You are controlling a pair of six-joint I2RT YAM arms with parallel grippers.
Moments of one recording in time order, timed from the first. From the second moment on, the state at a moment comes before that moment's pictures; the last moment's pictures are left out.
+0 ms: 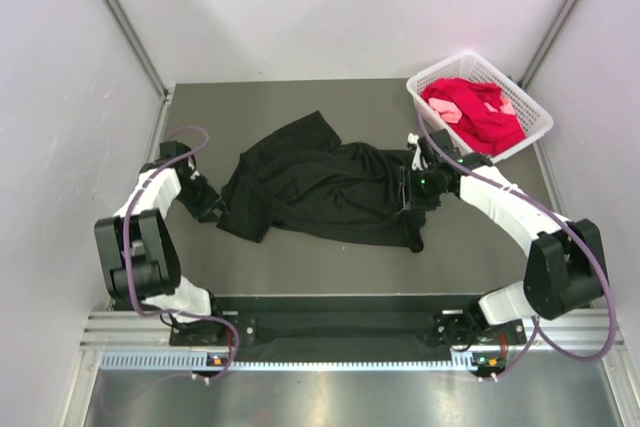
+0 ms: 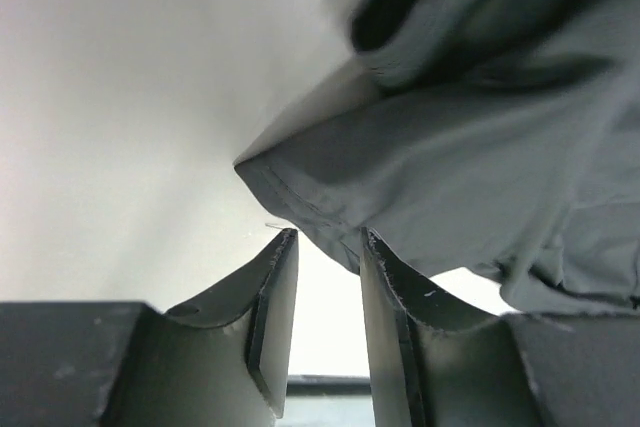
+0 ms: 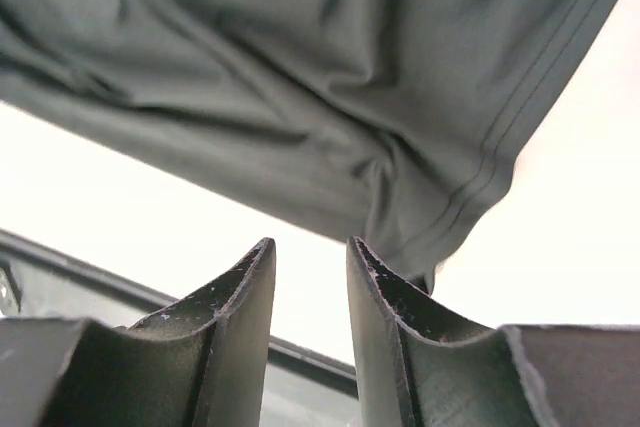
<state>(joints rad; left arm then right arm) 0.20 1.50 1.00 -0.76 0.17 -0.49 0.39 1.45 1.04 -0.71 -0.20 0.35</state>
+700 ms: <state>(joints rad) 0.26 1.73 1.05 -0.73 0.20 -0.26 0.39 1.36 0.95 -0.72 -0.26 0.32</state>
